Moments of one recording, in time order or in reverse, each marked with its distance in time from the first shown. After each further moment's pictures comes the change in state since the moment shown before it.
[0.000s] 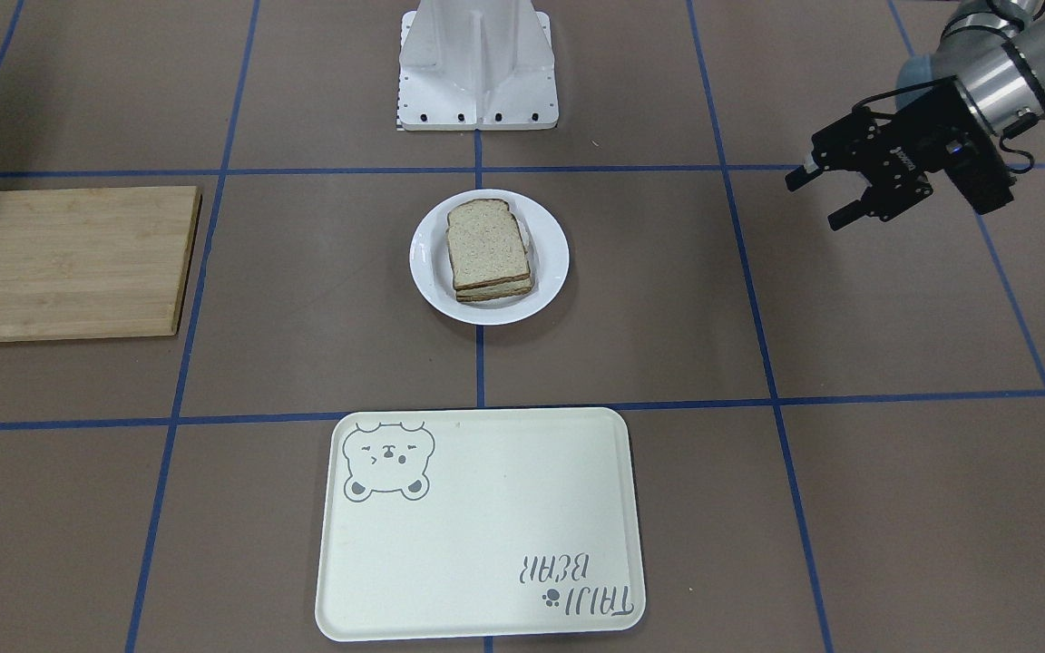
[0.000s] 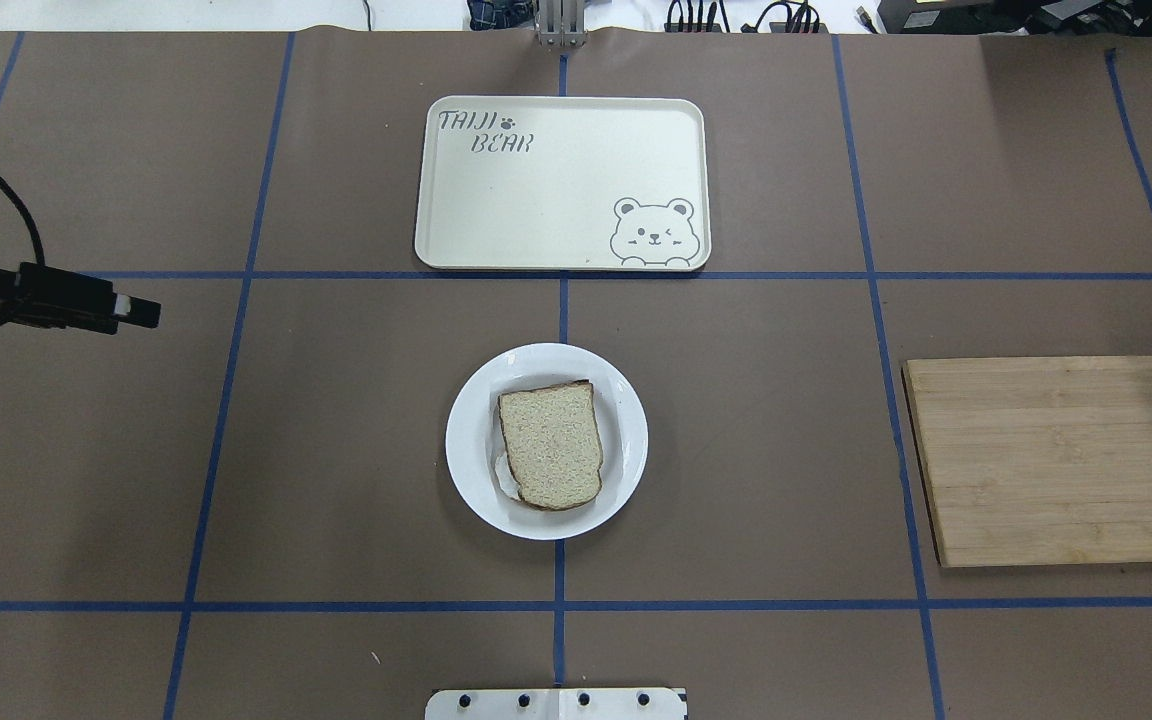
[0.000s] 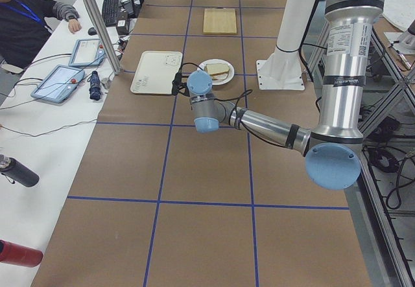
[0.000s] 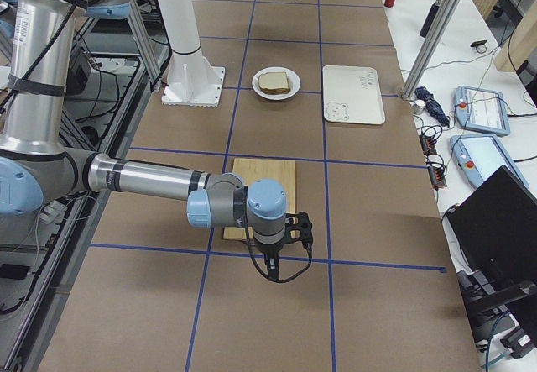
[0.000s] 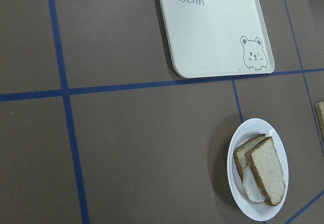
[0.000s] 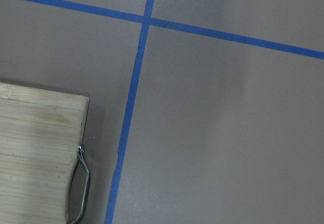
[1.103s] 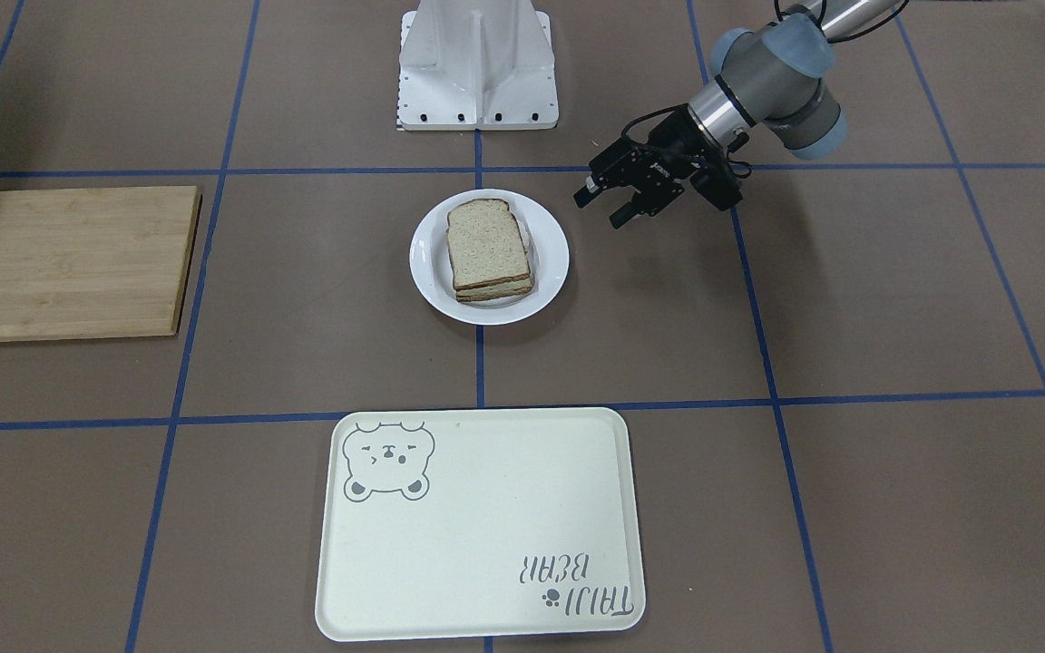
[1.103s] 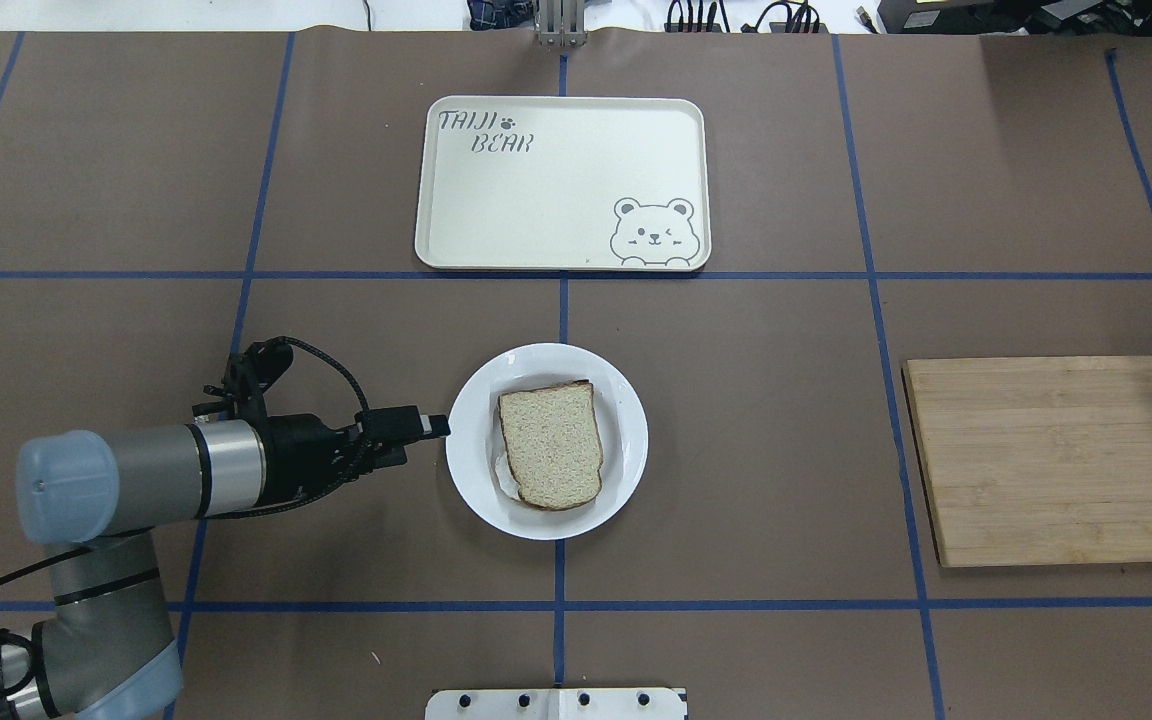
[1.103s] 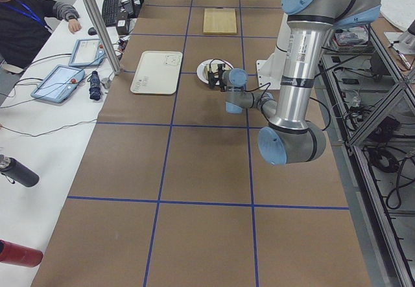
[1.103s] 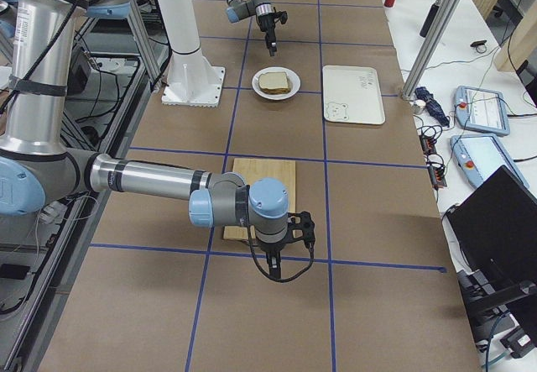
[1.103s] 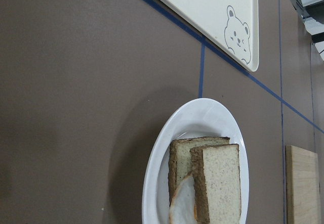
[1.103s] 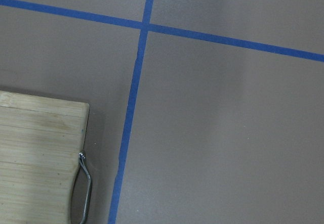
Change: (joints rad) left arm 0.567 -0.185 0.090 -0.105 0.771 -0.501; right arm 0.000 0.009 -0.004 0.000 0.001 0.020
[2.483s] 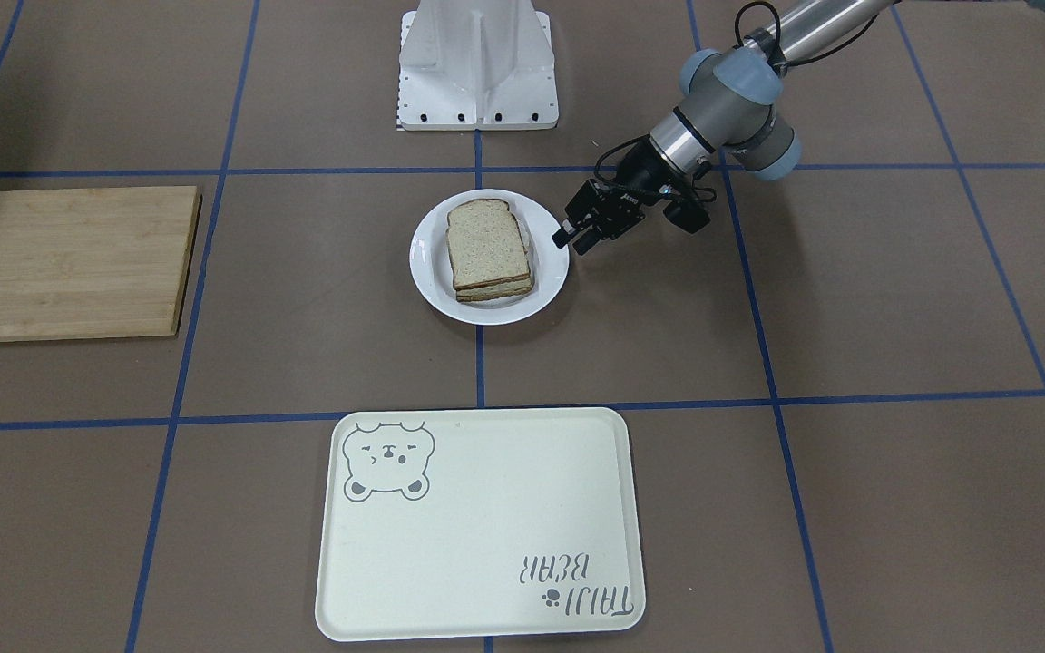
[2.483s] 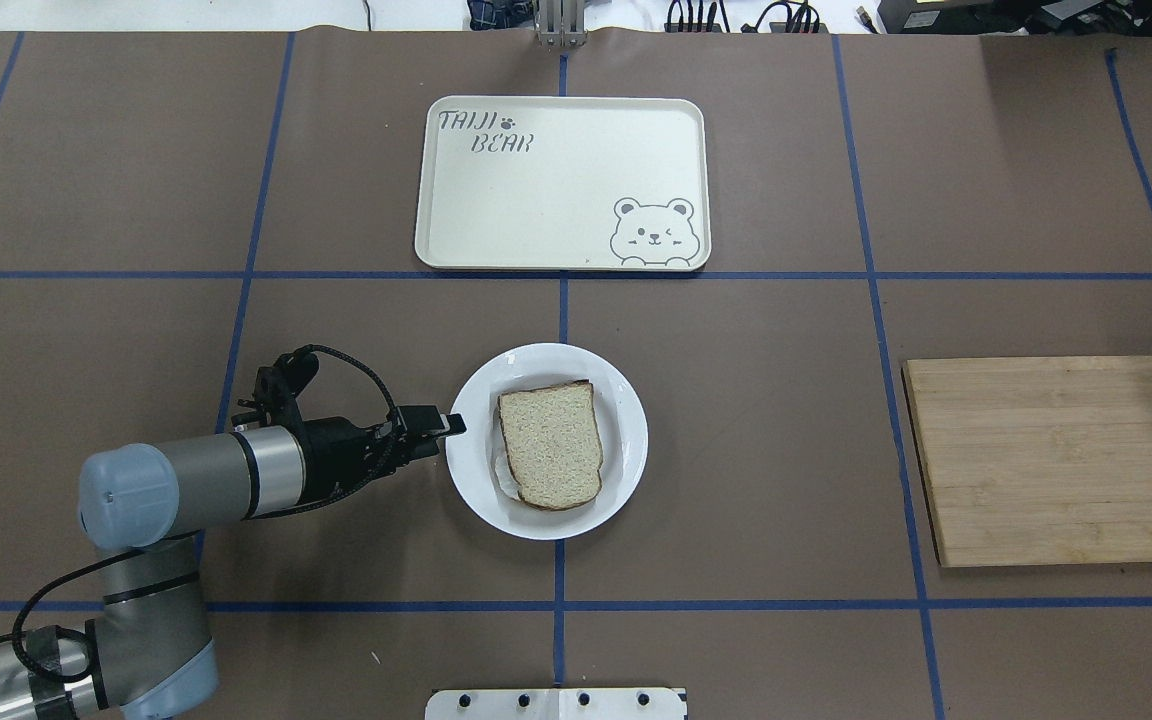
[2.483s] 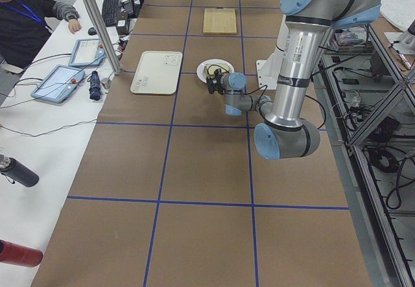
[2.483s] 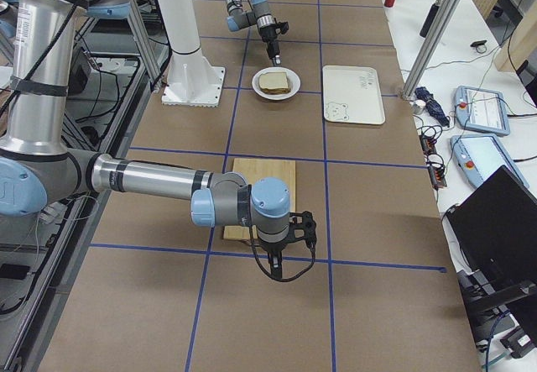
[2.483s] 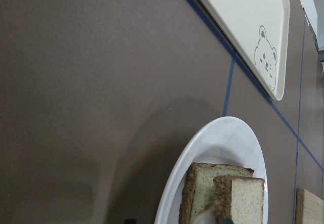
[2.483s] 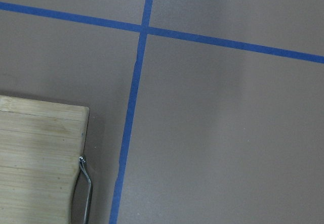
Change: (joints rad) left arm 0.018 -0.057 0.139 -0.053 0.052 -0.058; right arm -0.002 0.008 -0.003 -0.002 -0.001 0.010
